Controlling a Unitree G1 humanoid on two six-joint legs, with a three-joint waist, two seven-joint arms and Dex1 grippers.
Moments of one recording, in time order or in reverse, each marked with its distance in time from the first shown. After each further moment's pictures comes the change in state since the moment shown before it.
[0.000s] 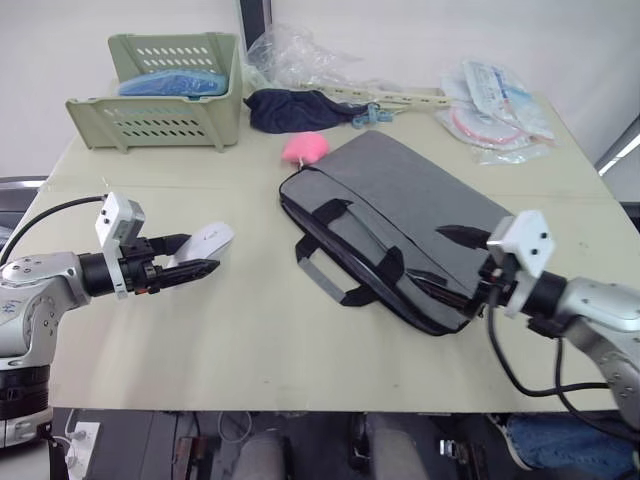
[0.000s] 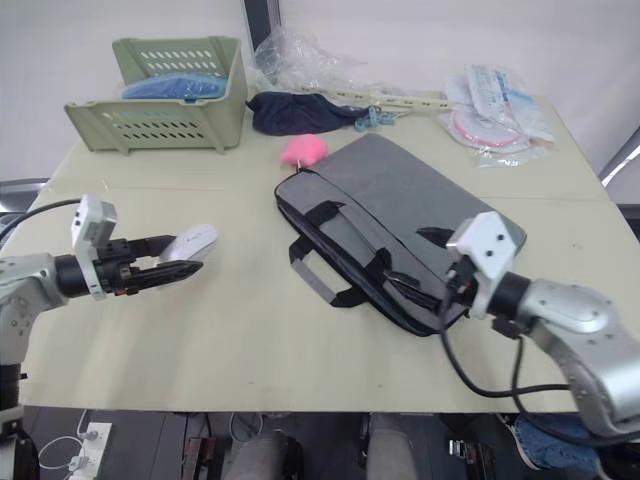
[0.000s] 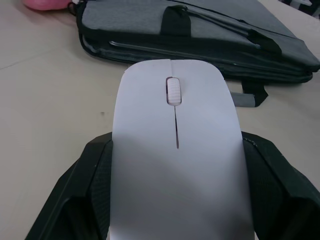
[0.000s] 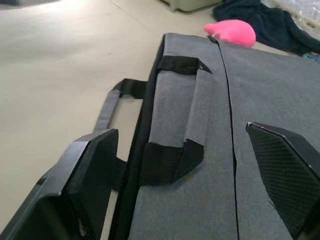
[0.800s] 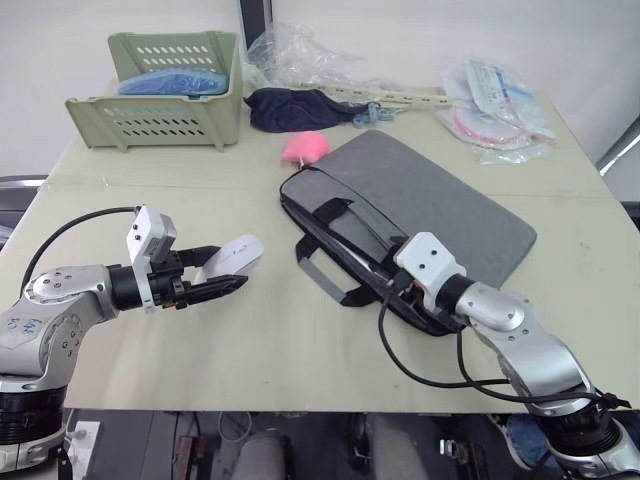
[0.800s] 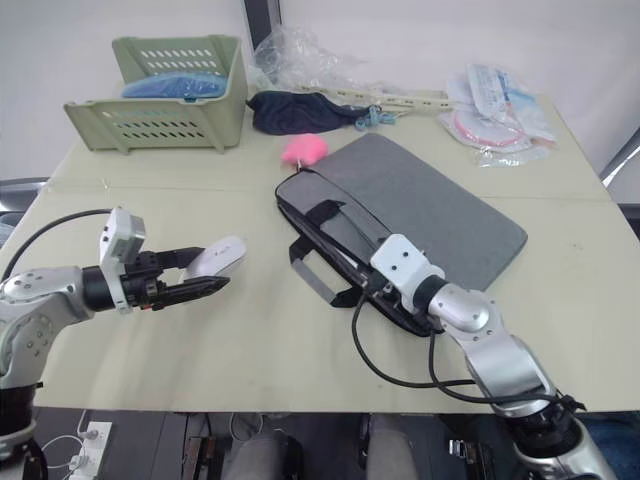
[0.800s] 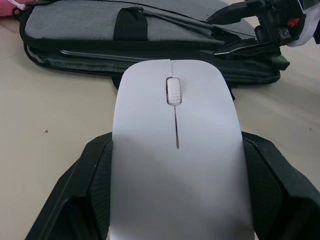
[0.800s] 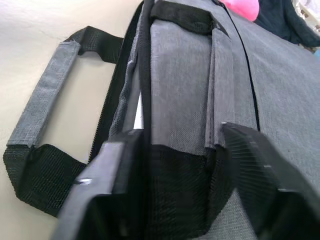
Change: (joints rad) left arm 0.066 -0.031 -0.036 -0.147 -0.060 0.020 0.078; right arm -0.125 0.119 0.337 0.138 -0.483 -0.088 -0.098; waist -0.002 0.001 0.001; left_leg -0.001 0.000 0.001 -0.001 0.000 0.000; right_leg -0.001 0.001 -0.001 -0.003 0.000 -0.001
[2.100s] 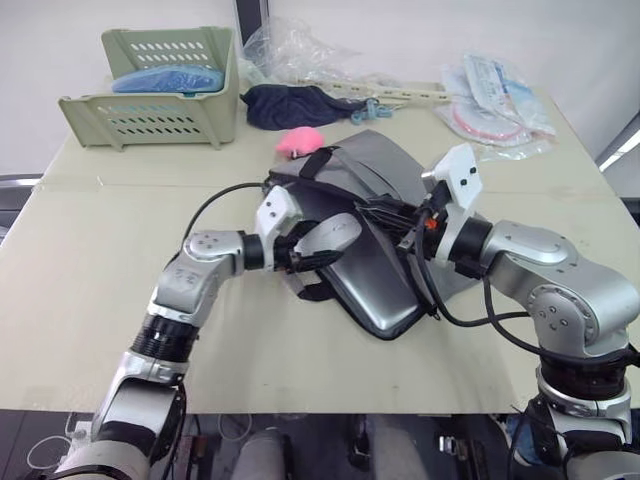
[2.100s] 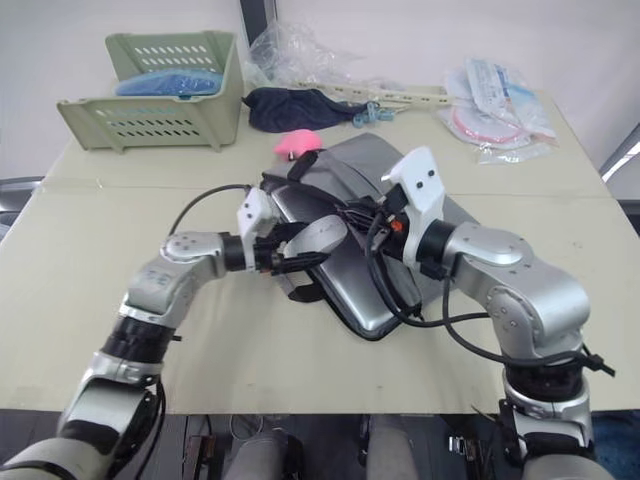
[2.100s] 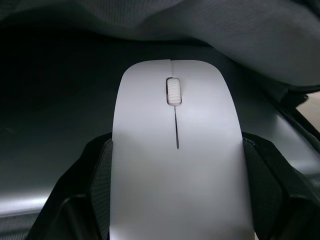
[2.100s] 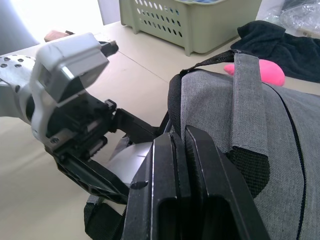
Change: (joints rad) left arm -0.413 -0.403 -0.443 0.379 0.312 -0.312 0.126; right arm -0.321 0.123 -0.294 -0.053 0.545 0.461 0.046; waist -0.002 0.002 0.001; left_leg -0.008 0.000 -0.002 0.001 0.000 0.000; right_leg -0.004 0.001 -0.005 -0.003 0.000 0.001
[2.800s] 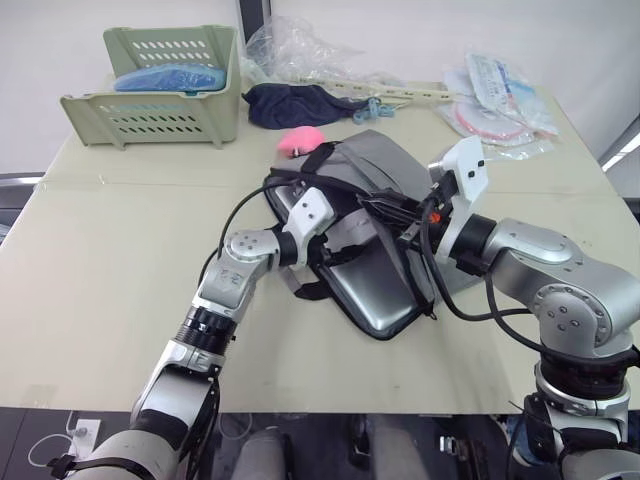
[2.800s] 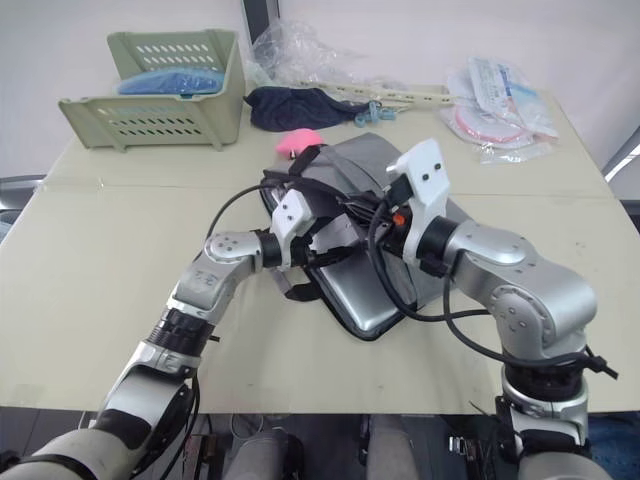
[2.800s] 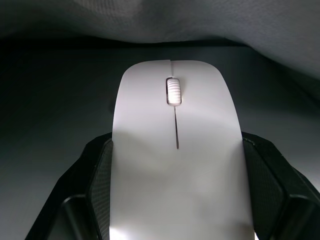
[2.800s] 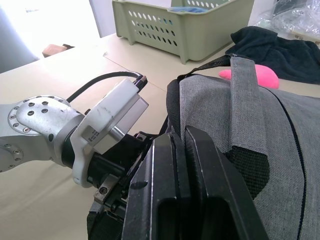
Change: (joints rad) left arm -0.069 -0.147 -0.026 0.141 0.151 -0.101 0.108; right arm -0.013 0.015 -0.033 -0.007 0.079 0.041 -0.081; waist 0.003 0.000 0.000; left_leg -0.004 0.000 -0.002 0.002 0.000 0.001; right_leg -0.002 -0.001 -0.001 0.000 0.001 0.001
